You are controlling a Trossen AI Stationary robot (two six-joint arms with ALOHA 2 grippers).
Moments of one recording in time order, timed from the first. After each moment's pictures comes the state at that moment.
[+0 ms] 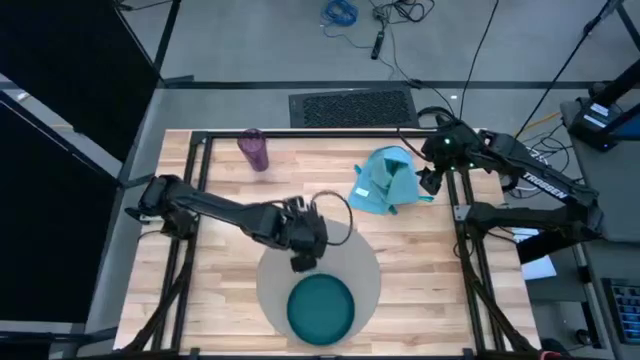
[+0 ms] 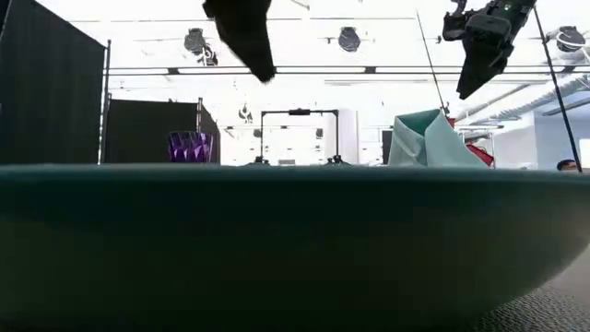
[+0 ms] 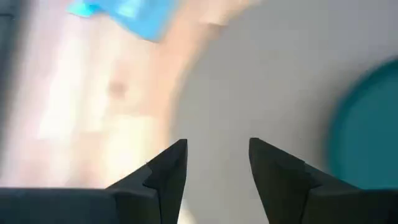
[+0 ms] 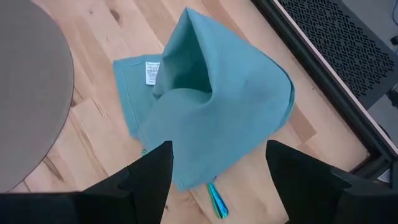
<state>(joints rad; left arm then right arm) -0.25 1.78 1.68 -1.14 -0.43 -0.32 -0.59 0.92 1.03 -1.09 0.02 -0.02</state>
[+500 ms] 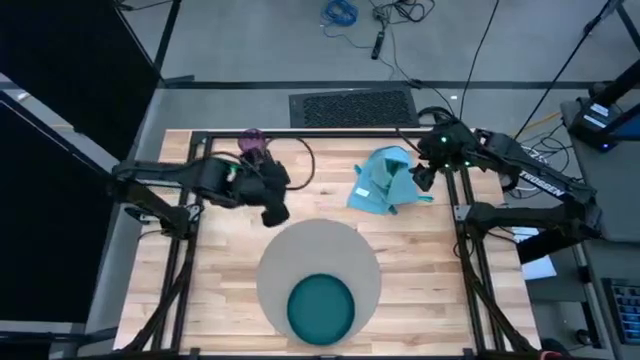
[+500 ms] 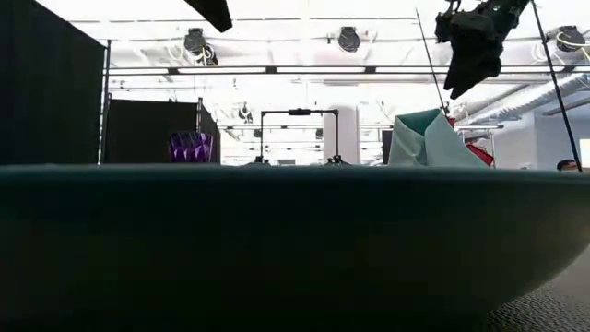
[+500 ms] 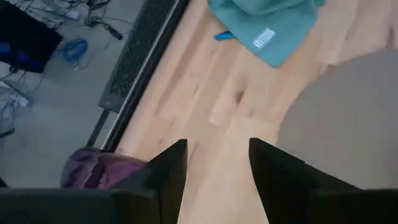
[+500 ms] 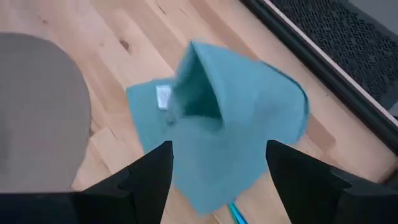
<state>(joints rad) -0.11 1.46 1.60 -1.23 -0.56 -0.31 -0.56 0.96 1.01 -0.98 -0.01 0.09</state>
